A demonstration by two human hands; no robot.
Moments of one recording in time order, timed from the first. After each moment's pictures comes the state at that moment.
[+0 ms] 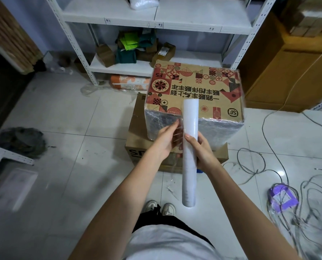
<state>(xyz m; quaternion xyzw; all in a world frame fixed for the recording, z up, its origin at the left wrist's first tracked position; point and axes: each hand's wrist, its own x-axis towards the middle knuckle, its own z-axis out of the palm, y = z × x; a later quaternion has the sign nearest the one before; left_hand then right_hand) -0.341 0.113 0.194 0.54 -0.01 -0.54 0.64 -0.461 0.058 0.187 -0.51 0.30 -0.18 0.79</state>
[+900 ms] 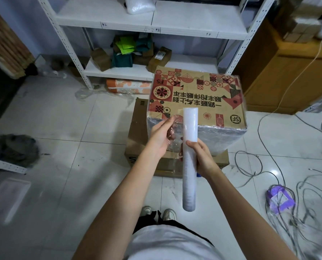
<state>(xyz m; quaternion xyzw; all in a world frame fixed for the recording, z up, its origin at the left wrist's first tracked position) -0.298 0.111 0.211 0.49 0.01 -0.50 0.72 -0.436 0.055 0.176 -0.50 0.33 -0.17 0.78</state>
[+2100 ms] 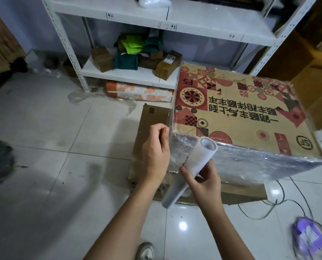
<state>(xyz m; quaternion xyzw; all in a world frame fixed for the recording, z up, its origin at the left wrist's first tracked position) -0.188 0.105 0.069 0.72 -0.34 0.06 0.61 -0.324 0.077 0.059 -0.64 0.40 -0.32 0.57</state>
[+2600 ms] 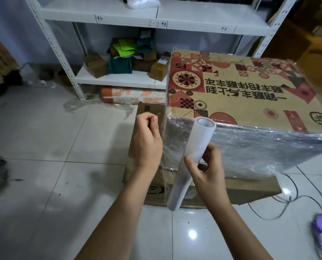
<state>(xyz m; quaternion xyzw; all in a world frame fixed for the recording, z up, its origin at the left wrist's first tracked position) -0.176 0.090 0.025 0.70 -0.33 0.10 0.62 -0.327 0.064 0.018 -0.70 0.35 -0.36 0.51</state>
